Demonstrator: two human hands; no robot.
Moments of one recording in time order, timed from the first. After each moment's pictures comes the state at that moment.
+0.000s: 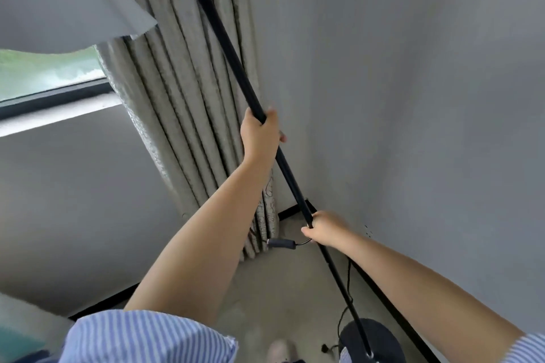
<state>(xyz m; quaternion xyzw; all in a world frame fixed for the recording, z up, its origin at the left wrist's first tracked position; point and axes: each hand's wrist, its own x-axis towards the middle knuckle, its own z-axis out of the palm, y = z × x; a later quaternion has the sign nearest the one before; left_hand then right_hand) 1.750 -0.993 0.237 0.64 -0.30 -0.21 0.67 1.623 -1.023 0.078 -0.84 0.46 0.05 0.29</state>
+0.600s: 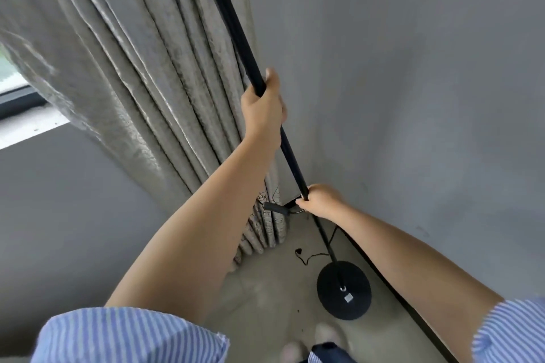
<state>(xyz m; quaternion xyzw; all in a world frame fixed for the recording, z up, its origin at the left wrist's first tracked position) 1.842 -1.150 0.236 0.55 -0.20 -0.36 0.73 1.740 -1.175 0.065 -0.82 0.47 0.06 0.31</state>
